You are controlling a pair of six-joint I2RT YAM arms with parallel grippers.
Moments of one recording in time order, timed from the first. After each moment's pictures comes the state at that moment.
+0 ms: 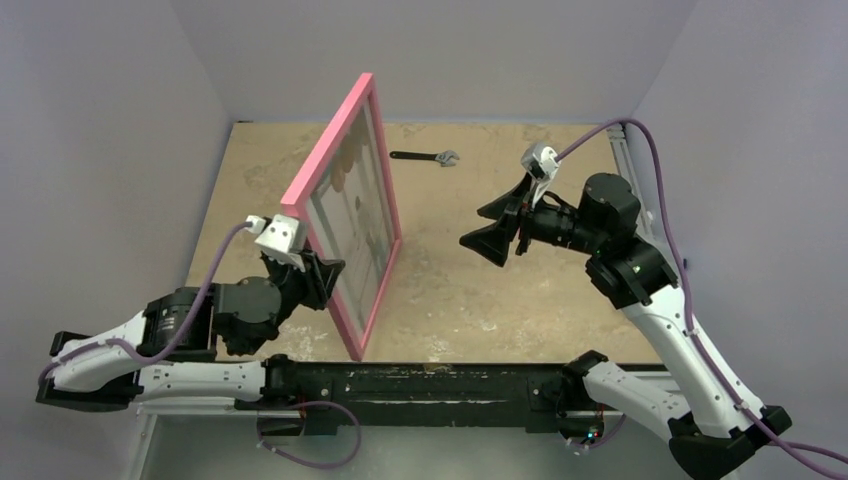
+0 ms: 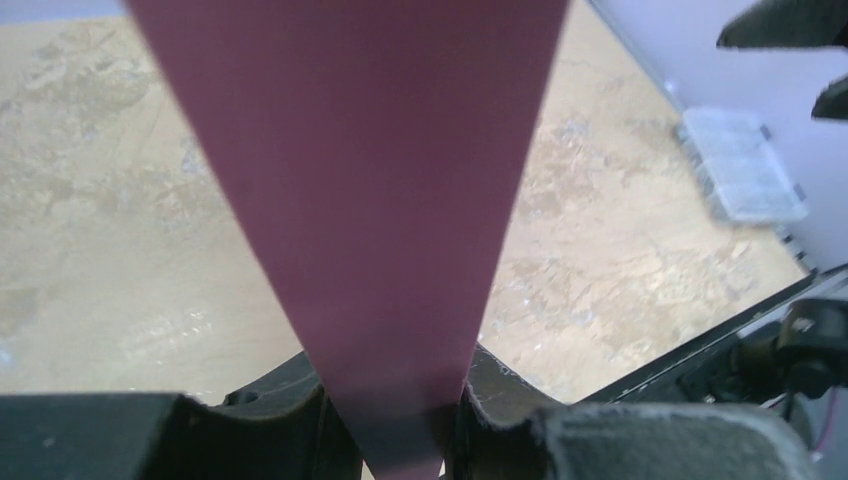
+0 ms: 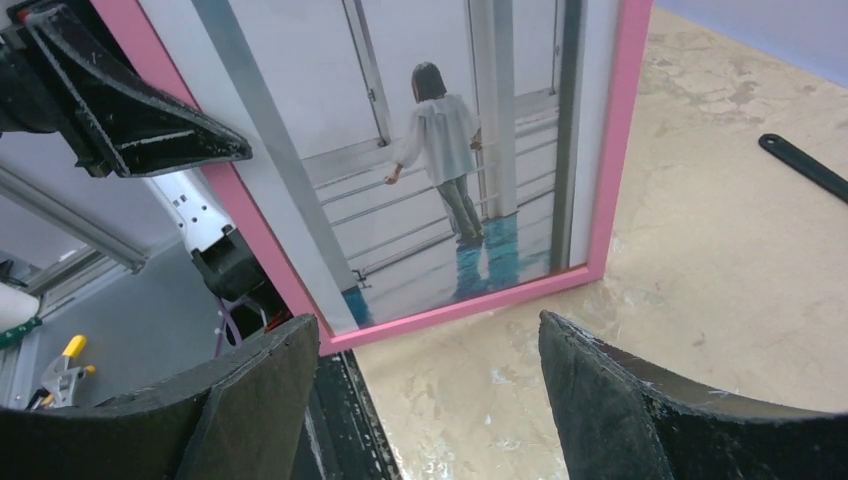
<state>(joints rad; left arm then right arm) -1.46 0.70 1.17 -0.91 -0.92 -0.52 0.50 0.92 1.15 -0.38 -0.63 0.22</state>
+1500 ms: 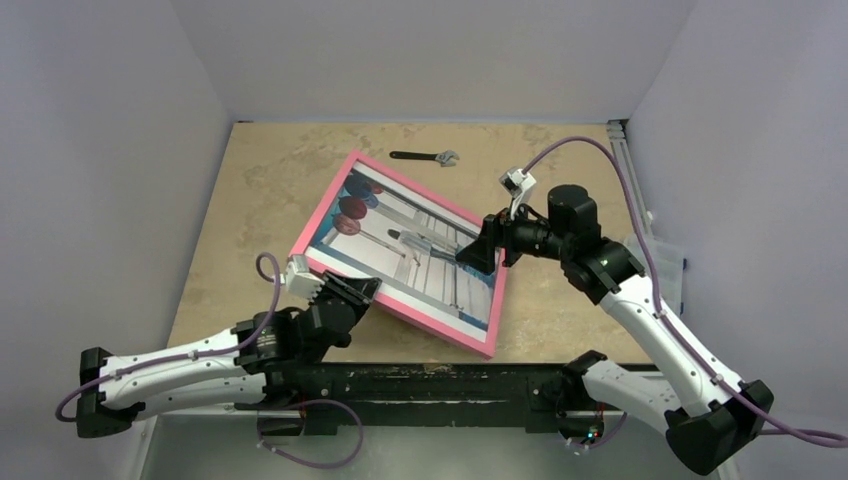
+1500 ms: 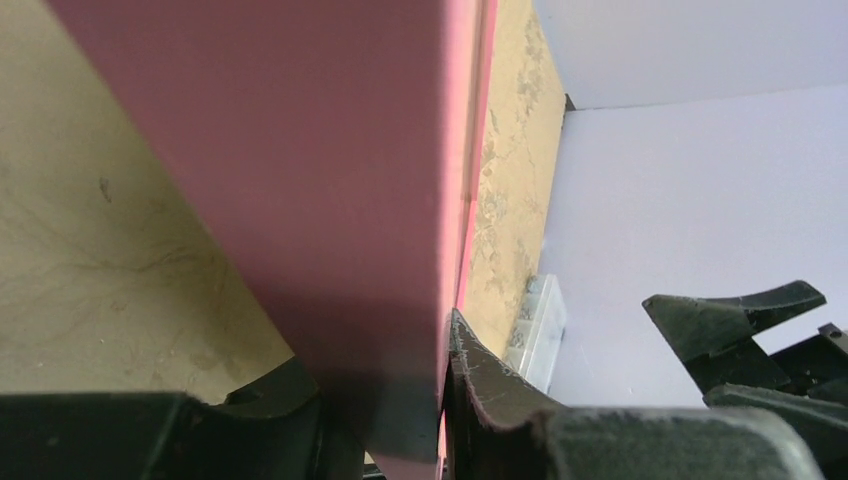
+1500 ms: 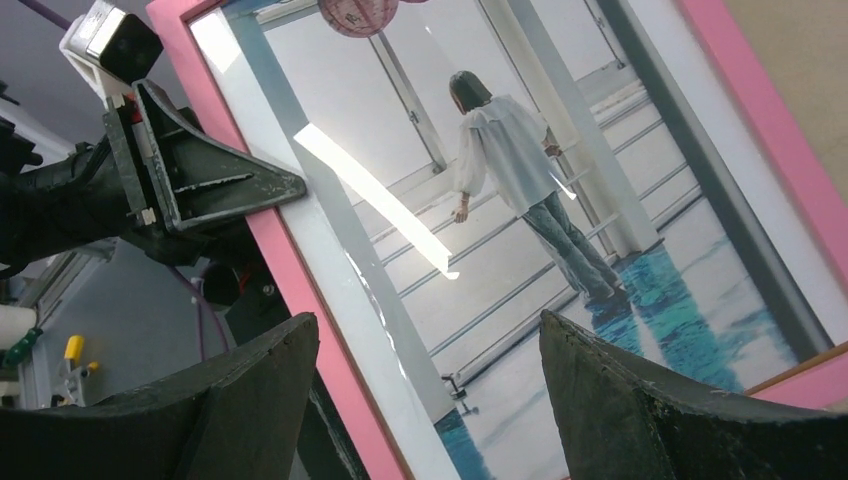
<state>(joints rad) -1.26 0.63 0.56 -0.57 -0.85 -1.64 0.50 0.97 0.98 -0.42 -0.55 0.28</state>
